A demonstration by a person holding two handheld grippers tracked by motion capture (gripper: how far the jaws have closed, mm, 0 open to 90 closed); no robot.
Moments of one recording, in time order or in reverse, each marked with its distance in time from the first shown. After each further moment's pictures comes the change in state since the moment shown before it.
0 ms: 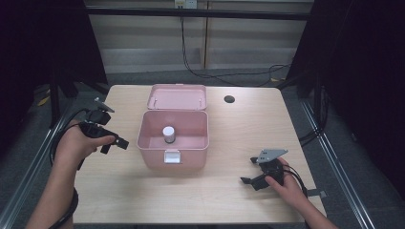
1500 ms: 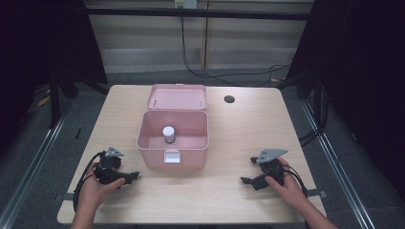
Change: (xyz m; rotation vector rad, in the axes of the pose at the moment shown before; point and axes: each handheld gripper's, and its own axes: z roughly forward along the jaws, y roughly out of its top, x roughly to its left) left arm 0.008 -0.092 0.119 -0.269 0.013 0.171; right arm 0.000 0.000 0.000 0.002 0.001 0.001
